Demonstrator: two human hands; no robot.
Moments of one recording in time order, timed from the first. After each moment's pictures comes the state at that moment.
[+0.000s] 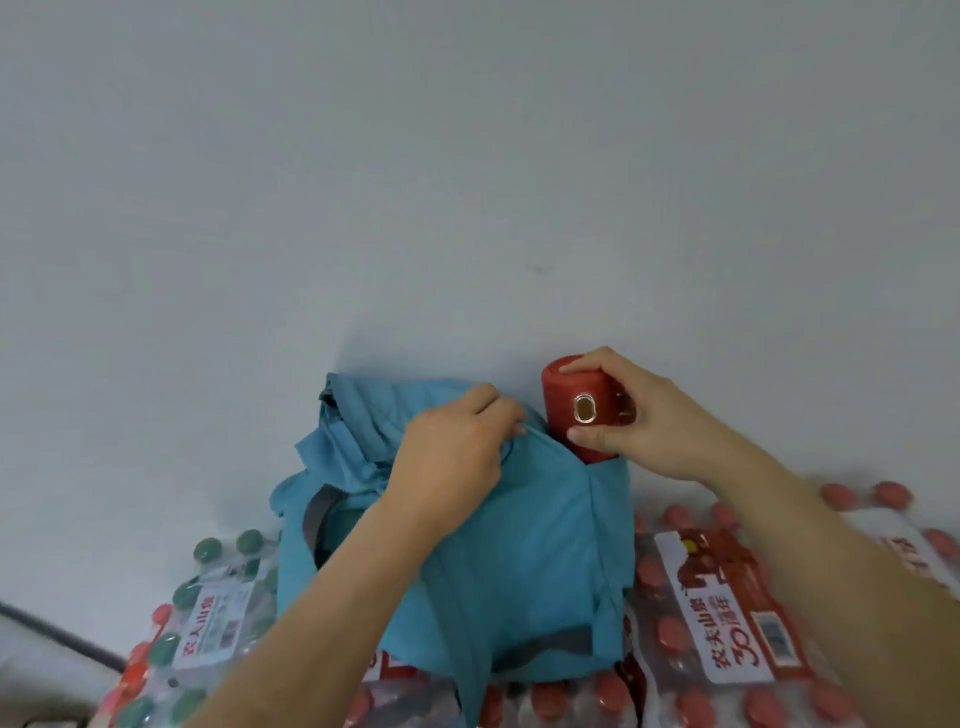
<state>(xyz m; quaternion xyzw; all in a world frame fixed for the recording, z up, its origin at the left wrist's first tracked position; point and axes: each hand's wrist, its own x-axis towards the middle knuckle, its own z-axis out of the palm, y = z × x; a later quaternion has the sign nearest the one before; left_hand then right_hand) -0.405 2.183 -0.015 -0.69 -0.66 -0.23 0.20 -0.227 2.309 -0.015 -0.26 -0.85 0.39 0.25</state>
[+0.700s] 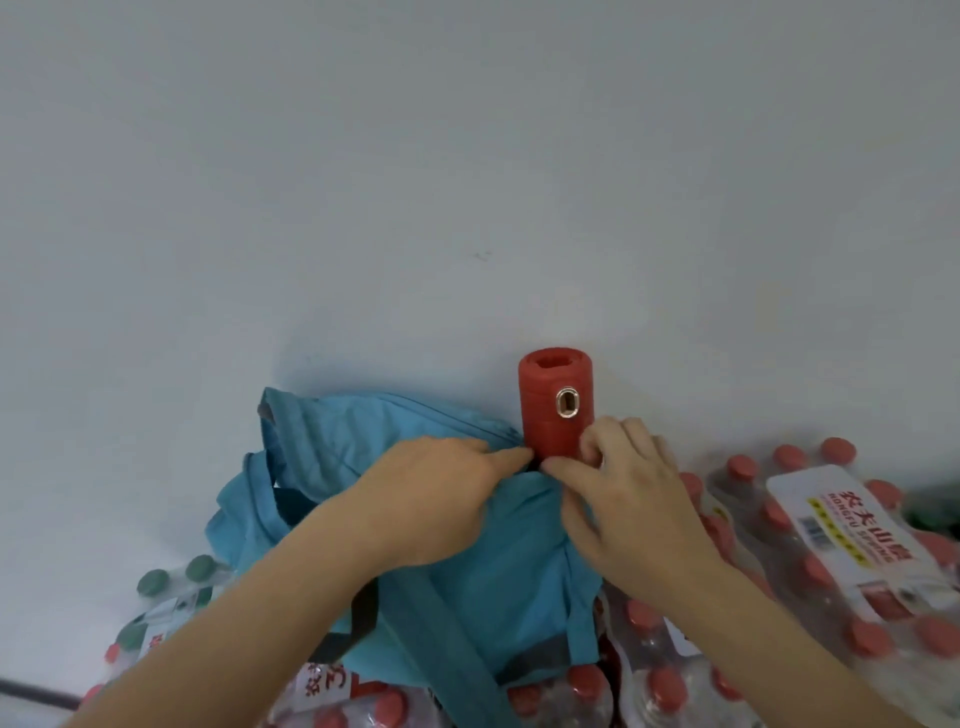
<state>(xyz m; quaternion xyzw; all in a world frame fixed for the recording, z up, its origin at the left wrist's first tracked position) -0.383 2.186 0.001 -0.77 -0.63 0.07 0.00 -0.204 2.250 -0.073 -0.32 -0.89 -0.01 0.31</state>
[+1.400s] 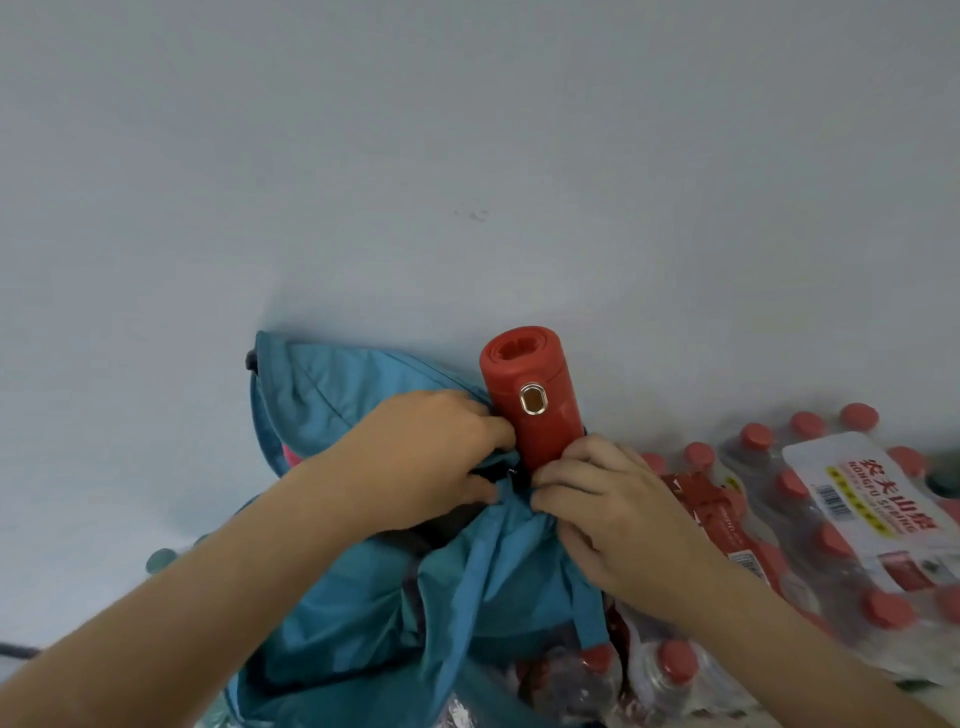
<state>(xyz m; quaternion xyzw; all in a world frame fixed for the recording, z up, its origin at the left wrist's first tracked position) -0.397 2.199 0.008 -0.79 -0.60 0.12 0.01 -0.207 2.244 -0.095 -0.19 -0.93 0.08 0.30</state>
